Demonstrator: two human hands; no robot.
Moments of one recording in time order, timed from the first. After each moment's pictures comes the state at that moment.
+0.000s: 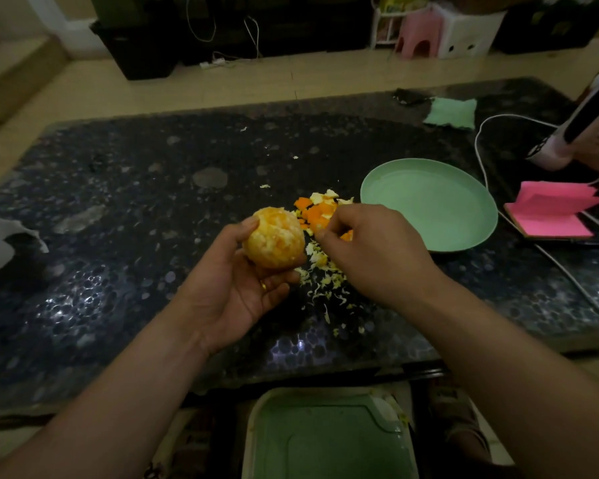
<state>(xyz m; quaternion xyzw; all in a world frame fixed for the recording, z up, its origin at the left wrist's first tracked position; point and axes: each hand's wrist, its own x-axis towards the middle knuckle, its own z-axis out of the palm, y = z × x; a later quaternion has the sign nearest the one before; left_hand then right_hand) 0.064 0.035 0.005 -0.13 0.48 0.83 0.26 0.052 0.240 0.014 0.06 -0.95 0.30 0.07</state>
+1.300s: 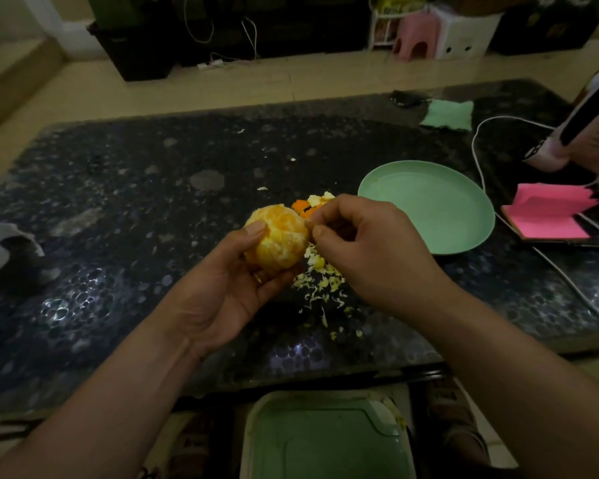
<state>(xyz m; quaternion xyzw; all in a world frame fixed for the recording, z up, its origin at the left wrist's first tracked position) 0.065 0.037 0.013 -0.09 0.46 0.86 0.21 0.063 0.241 0.030 0.11 -0.87 0.47 0.07</state>
